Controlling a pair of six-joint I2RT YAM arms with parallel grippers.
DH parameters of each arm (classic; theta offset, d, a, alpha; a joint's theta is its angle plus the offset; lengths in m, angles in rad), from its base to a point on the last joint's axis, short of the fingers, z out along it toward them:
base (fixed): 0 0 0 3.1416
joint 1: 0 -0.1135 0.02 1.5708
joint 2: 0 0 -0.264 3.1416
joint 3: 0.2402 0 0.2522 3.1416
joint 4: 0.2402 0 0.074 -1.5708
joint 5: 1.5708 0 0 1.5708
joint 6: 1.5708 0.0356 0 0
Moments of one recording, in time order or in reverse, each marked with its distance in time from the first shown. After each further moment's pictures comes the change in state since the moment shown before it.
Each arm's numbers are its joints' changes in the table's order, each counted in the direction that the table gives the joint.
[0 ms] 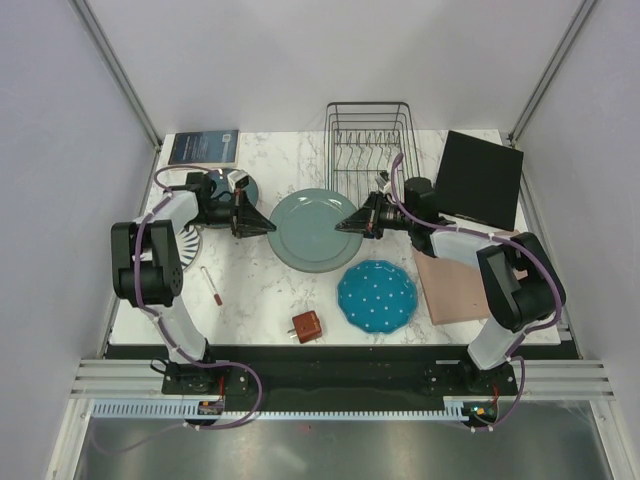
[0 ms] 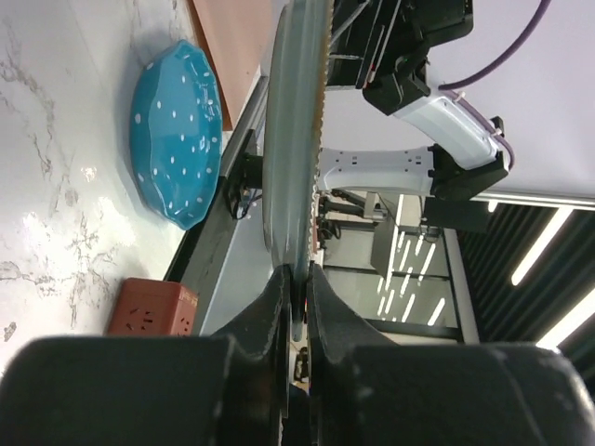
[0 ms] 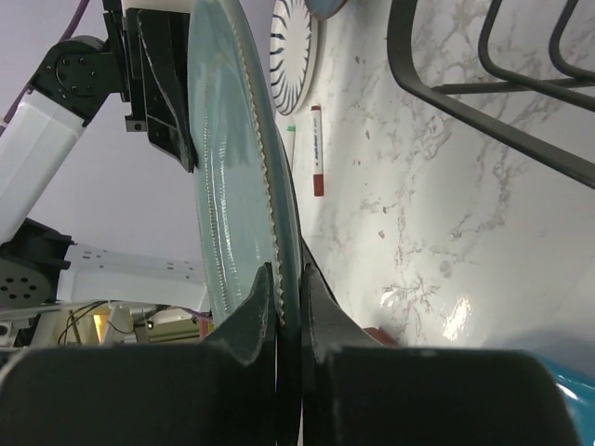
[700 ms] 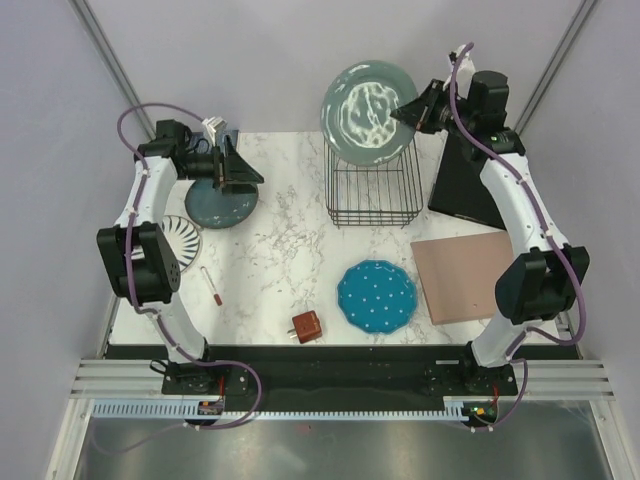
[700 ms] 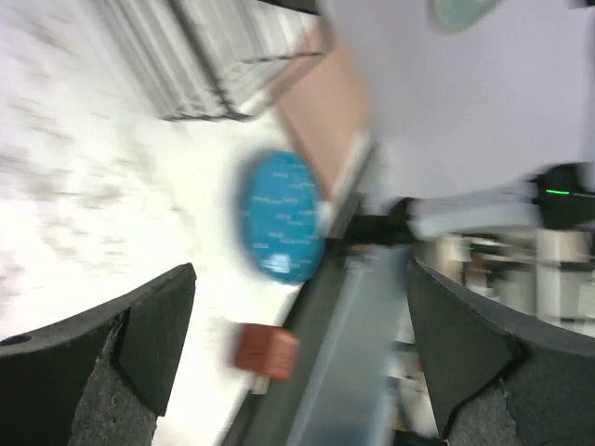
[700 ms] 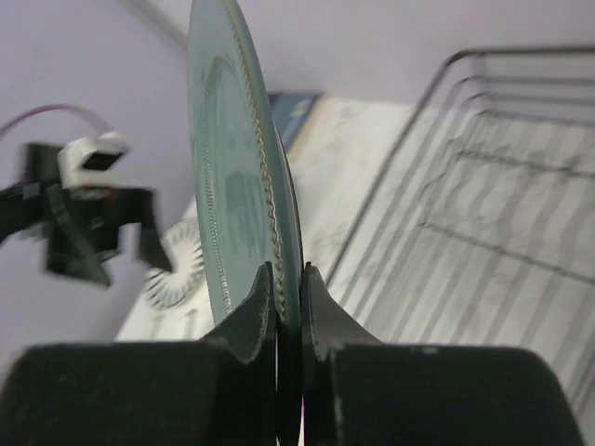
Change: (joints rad) left arm -0.064 0.054 0.419 0.122 -0.132 0.092; right arm 0.263 0.008 0.834 0.688 0.200 -0.543
